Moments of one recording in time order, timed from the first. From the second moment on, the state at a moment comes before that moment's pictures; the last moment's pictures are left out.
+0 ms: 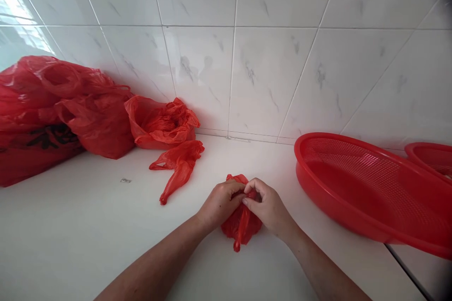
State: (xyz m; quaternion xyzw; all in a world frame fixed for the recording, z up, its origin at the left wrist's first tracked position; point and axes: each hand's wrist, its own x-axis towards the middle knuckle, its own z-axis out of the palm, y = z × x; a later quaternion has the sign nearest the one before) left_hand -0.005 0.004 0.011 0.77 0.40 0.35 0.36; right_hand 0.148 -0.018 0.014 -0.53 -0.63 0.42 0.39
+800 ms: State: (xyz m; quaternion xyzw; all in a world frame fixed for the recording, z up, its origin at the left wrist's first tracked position) left_hand 0.004 0.003 -0.001 0.76 0.44 0.35 0.33; right_hand 0.149 -0.009 -0.001 -0.60 -0.65 0.22 0.42
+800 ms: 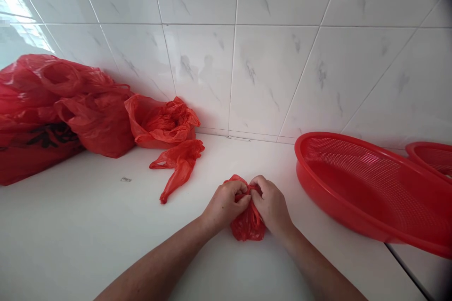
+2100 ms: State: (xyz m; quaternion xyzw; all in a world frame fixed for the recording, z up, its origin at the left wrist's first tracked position) left_hand -0.009 0.021 -0.013 0.81 0.47 0.33 0.14; right_hand 0.171 0.021 -0.018 -0.53 -0.43 0.46 0.57
